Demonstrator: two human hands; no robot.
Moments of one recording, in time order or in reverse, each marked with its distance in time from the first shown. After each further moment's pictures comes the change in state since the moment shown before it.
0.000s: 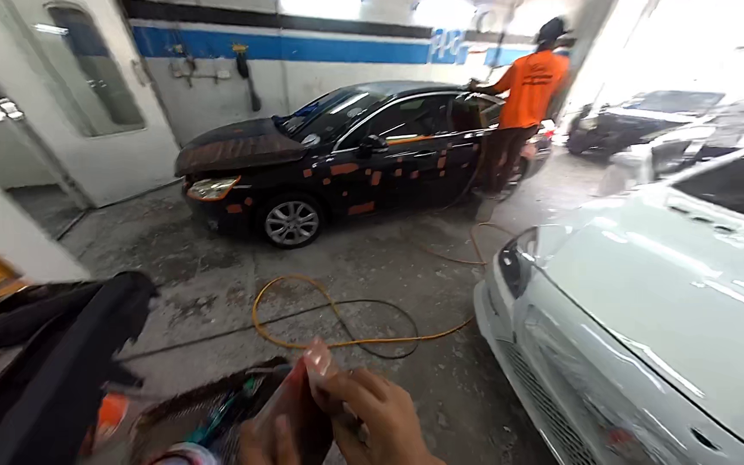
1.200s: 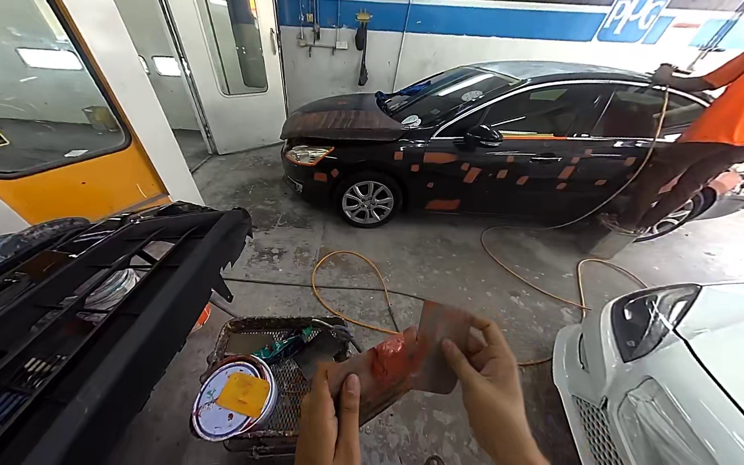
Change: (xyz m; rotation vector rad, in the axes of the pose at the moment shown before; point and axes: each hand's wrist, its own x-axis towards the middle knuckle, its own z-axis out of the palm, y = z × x) left_hand 0.005 0.004 -0.036 0.163 -0.062 0.178; right_hand 0.028 0.019 -0.004 0.667 0.132 0.489
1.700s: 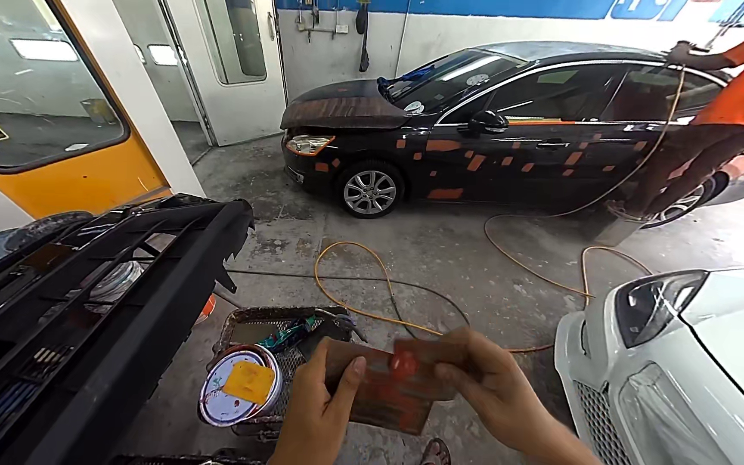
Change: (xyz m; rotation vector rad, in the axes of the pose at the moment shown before) left_hand 0.014 -0.016 -0.017 -0.082 -0.165 -0.129; right_hand 0.010 -0.005 -0.032 -0.199 -0.579 -0.283
